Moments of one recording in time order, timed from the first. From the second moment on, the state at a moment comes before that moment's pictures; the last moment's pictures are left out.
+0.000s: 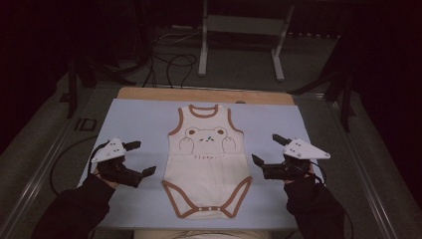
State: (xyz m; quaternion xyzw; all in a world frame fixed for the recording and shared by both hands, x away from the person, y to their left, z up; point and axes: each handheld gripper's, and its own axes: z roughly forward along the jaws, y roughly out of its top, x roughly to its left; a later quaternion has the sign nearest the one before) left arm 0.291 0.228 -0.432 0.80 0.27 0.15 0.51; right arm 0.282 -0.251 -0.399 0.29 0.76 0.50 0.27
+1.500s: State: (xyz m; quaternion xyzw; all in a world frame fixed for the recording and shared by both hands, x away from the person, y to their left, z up) left arm 0.346 0.181 -0.477 0.83 0.32 0.13 0.44; right arm 0.358 -0.224 -0.475 0.35 0.80 0.46 0.19
